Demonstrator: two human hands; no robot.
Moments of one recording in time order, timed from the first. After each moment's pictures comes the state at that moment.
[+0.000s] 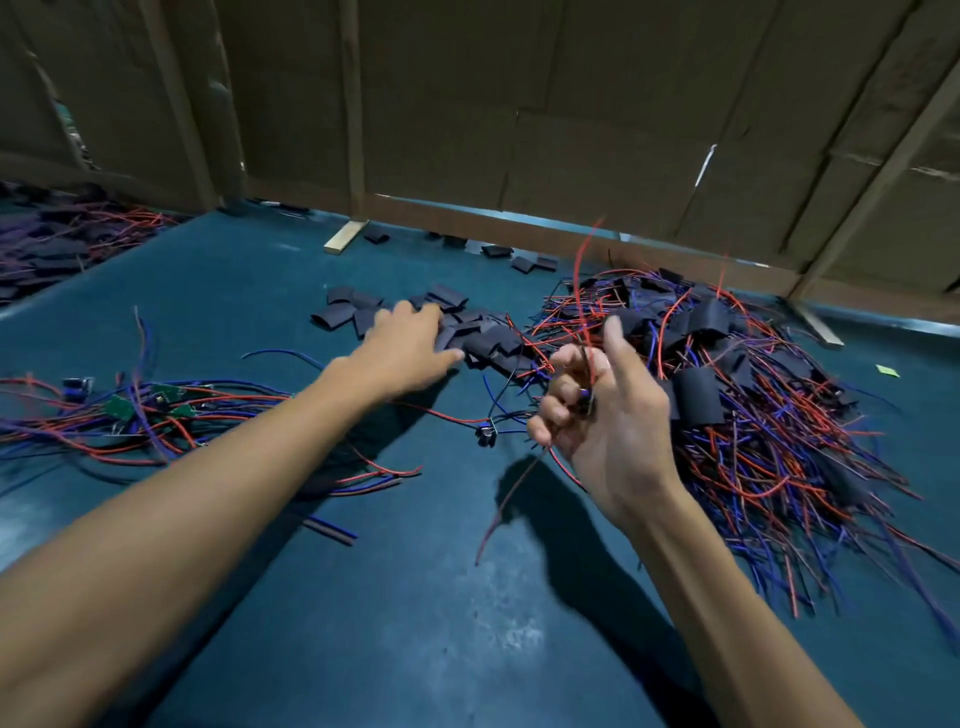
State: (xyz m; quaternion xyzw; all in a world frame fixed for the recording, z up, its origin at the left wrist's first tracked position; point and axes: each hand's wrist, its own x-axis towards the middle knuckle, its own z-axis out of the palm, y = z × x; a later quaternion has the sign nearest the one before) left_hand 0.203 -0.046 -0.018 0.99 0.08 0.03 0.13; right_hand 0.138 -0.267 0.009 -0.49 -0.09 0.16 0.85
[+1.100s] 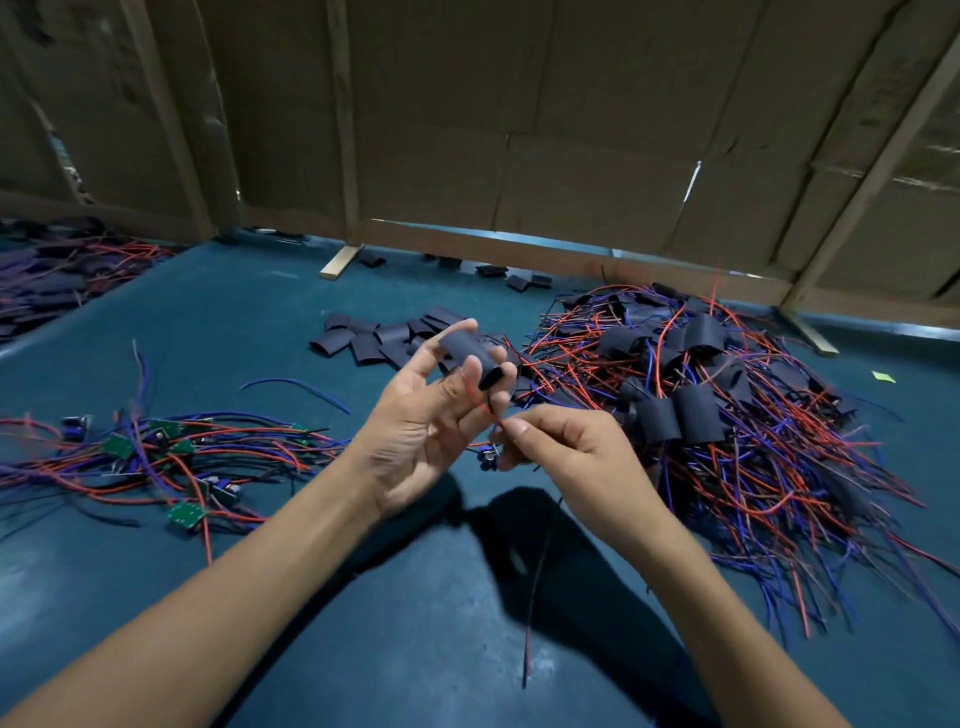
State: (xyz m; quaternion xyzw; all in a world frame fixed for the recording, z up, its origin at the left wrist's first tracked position) left_hand 0.120 -0.099 -0.008 0.32 -0.08 -0.01 0.94; right_hand 0.137 -0.273 -0.009 -0.77 -0.28 0.05 0.57
